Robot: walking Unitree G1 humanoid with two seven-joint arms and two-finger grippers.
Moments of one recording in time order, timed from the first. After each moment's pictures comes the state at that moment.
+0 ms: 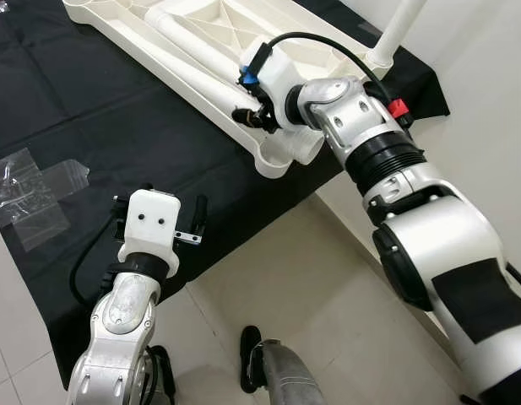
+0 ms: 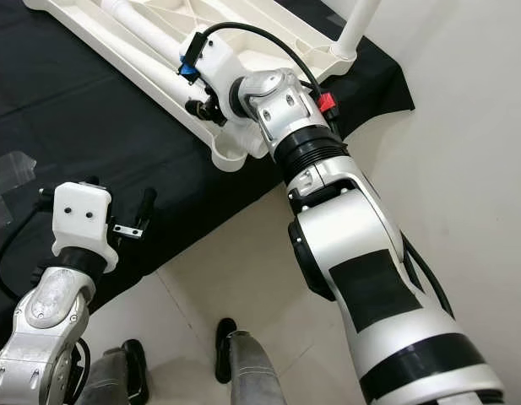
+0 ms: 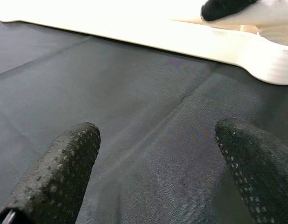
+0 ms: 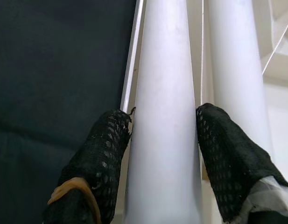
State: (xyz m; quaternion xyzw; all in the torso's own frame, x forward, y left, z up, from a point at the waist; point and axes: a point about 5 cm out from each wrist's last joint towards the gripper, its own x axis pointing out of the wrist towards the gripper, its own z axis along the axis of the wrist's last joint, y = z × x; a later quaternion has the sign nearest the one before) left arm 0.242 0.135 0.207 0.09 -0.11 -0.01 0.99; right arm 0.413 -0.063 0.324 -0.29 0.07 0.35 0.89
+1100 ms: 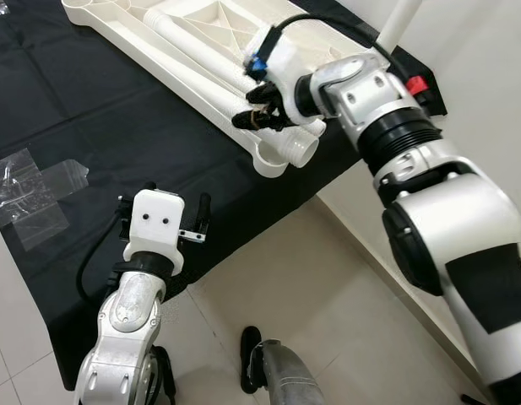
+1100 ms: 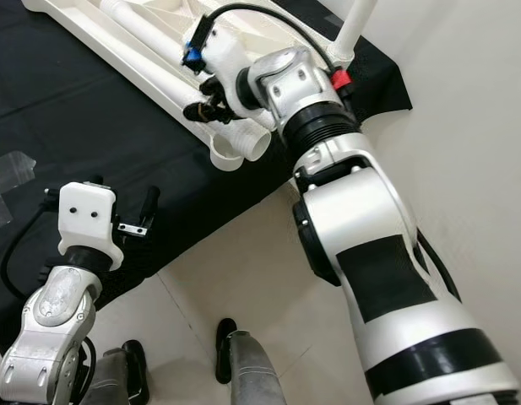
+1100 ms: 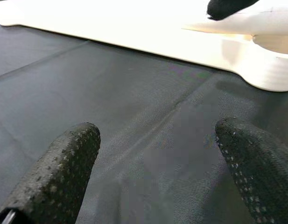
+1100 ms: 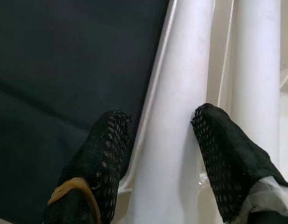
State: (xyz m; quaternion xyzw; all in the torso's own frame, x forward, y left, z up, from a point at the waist) left arm 0.245 0.131 0.205 0.08 -0.12 -0.01 0.99; right arm 0.407 -0.062 0.341 -0.32 0.10 0.40 0.85
